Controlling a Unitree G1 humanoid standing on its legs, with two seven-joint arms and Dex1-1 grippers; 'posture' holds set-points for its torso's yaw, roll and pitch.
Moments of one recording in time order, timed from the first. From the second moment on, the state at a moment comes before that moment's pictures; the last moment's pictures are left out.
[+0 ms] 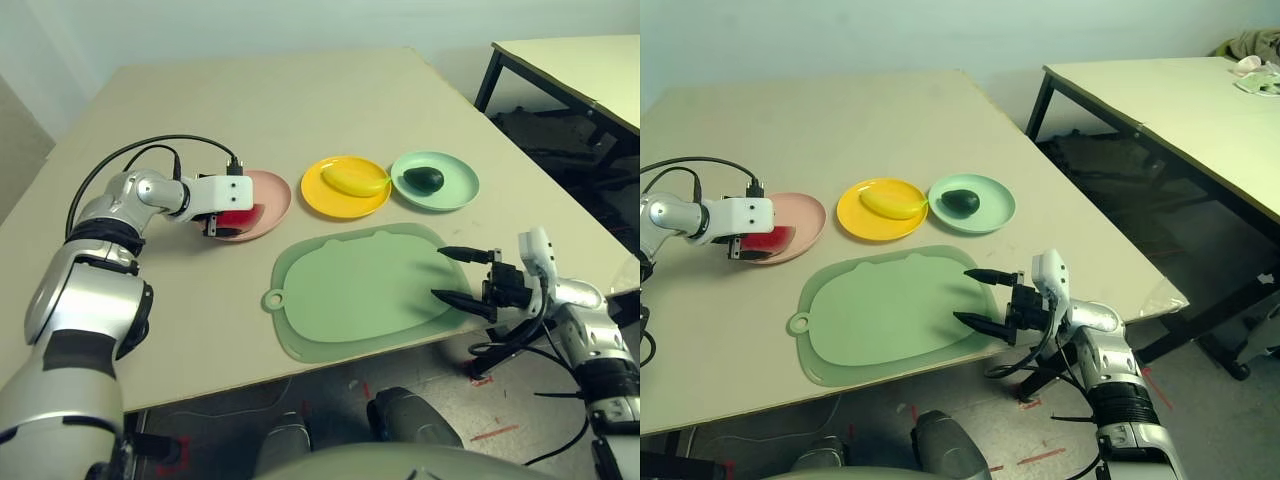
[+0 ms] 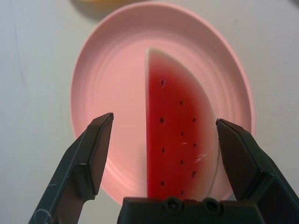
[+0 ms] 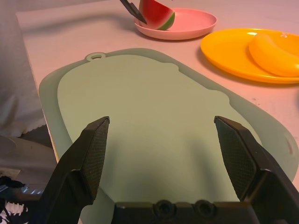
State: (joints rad) left arm -1.04 0.80 -0.37 1.26 0.42 -0.69 -0.98; right arm -0.25 -0.52 -0.03 0.43 0.42 -0.14 1.41
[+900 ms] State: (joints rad) left arm -0.18 0.47 0.41 0.17 -0.25 0.03 -0.43; right arm -0.21 -0.41 -0.26 0.47 0.38 -0.31 0.89
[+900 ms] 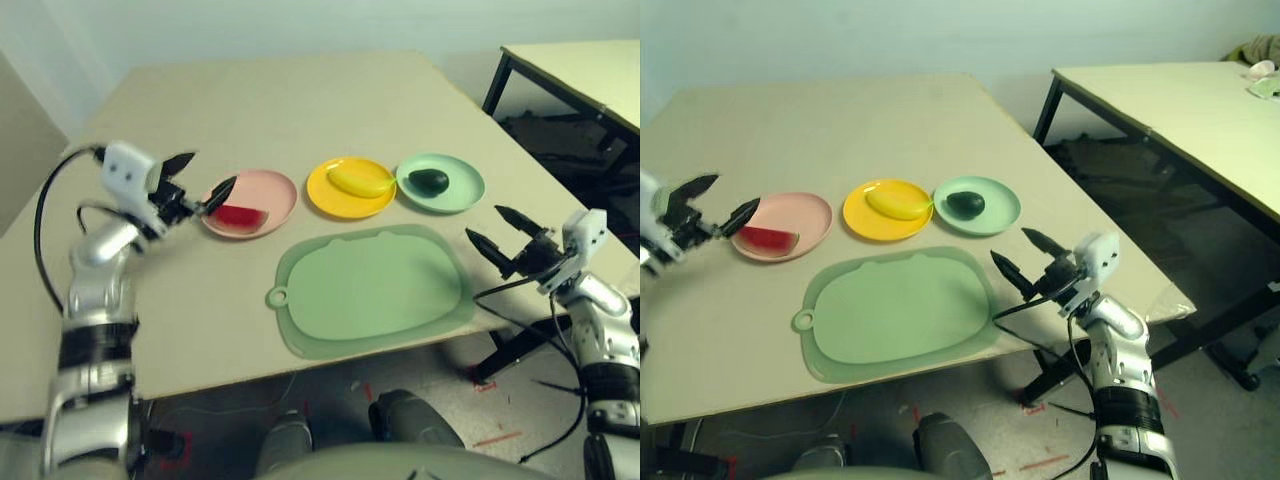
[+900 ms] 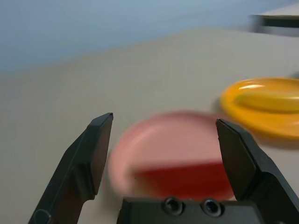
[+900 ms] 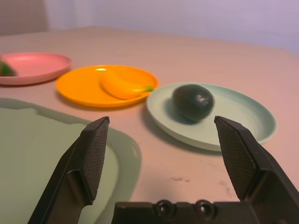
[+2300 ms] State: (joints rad) left arm -0.02 0.27 0.23 0.01 -0.18 0.01 -0.23; right arm -0.32 -0.60 -0.42 0.87 0.40 -0.46 0.82
